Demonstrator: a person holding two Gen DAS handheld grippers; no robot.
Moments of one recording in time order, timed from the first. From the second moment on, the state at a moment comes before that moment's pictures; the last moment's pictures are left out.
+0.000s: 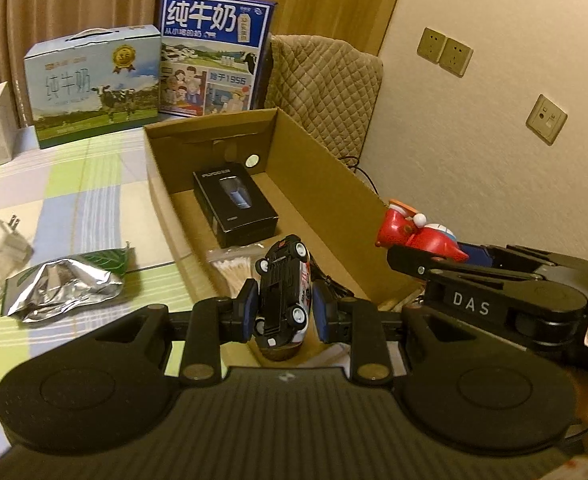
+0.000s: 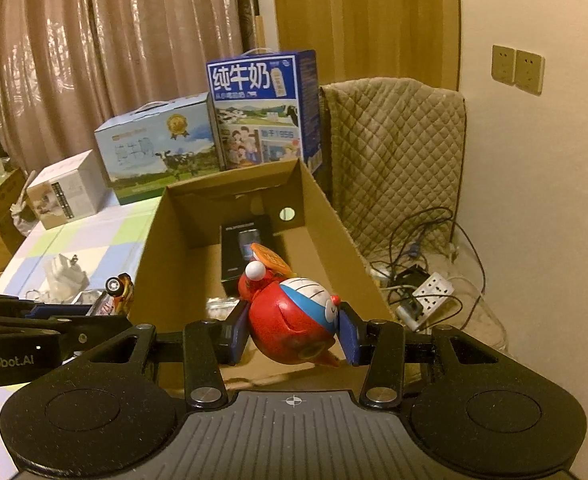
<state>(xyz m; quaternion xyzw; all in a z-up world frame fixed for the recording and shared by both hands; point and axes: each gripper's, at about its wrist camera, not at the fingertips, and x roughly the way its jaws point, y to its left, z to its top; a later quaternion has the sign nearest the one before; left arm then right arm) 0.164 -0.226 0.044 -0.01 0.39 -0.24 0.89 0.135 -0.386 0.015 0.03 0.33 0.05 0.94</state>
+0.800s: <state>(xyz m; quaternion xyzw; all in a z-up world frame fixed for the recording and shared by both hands) 0.177 -0.205 0.036 -0.01 0.38 -0.20 0.90 0.147 -0.395 0.009 0.04 0.34 0.05 0.94</state>
